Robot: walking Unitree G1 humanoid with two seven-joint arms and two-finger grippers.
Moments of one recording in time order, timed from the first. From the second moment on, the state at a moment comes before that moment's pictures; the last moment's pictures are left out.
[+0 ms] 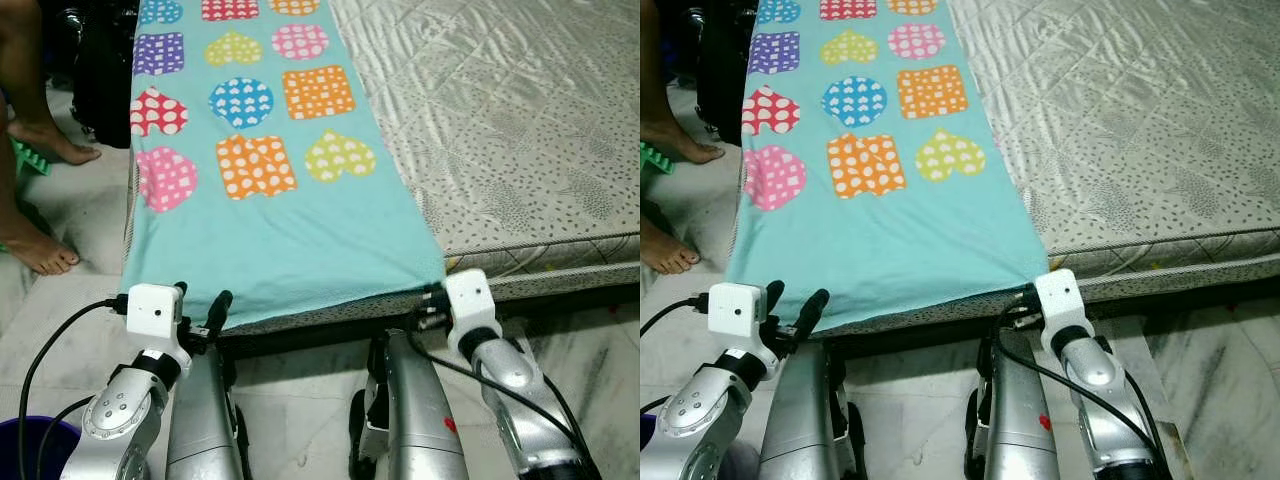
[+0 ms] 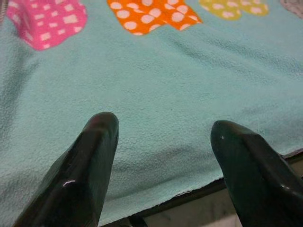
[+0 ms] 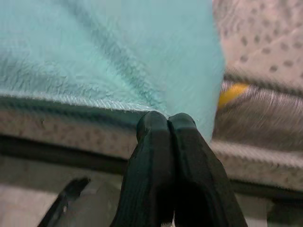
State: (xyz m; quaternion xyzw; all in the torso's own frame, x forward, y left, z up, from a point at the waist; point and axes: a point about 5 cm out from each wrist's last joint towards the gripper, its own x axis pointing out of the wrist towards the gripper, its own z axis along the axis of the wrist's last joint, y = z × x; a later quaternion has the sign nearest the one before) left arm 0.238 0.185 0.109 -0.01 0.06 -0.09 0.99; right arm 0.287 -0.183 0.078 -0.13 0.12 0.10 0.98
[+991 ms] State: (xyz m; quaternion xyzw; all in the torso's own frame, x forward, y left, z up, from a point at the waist) left arm 0.274 0.192 0.117 -0.03 -0.01 -0.04 1.00; right arm 0.311 -0.173 0.112 0.00 0.03 0.03 1.00
